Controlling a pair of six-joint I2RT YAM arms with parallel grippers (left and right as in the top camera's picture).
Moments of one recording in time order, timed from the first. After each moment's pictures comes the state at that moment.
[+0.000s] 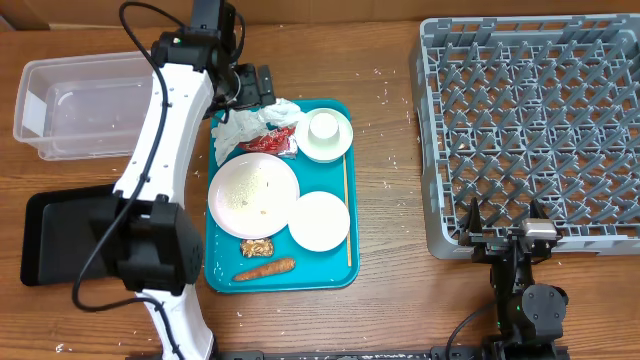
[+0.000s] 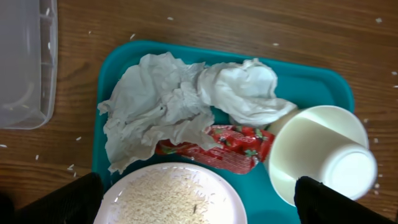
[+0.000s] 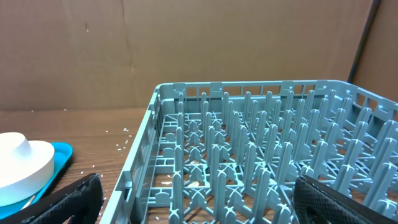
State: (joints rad) left arm -0.13 2.04 1.95 -1.15 0.04 -0.34; right arm 0.07 0.01 0.02 -0.02 0.11 0.01
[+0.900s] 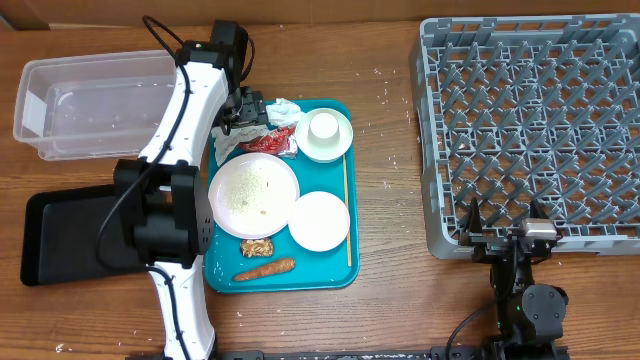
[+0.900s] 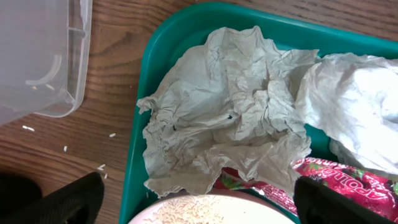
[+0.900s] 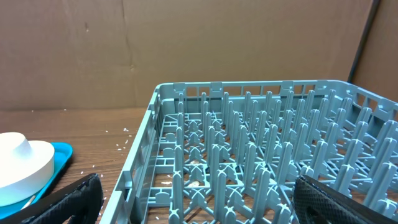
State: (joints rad) left arm -0.13 2.21 1.95 -1.18 -0.15 -0.39; right arm 0.07 0.01 0.02 -0.02 0.11 0.01
